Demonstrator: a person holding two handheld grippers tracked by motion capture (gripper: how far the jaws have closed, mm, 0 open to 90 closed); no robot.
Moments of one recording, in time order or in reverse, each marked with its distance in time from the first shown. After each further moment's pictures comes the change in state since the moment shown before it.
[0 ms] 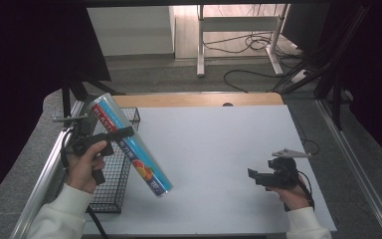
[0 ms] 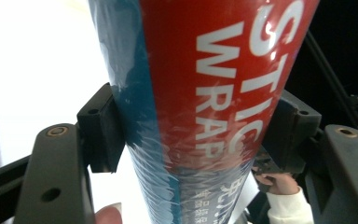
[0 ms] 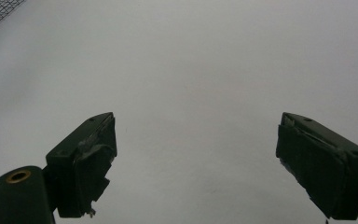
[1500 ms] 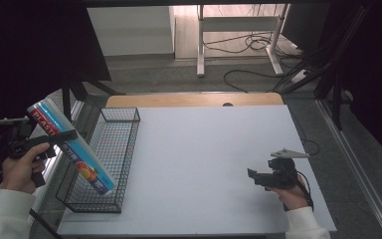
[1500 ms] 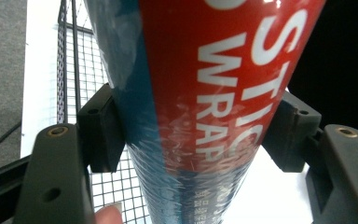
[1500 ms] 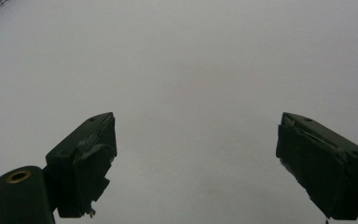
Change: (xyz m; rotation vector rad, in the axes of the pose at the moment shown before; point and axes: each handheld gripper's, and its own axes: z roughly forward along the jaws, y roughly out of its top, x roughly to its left) left arm 0.069 0.023 -0.107 -0.008 0.274 0.001; right arm 0.001 -0.001 0.003 0.004 -0.026 -0.010
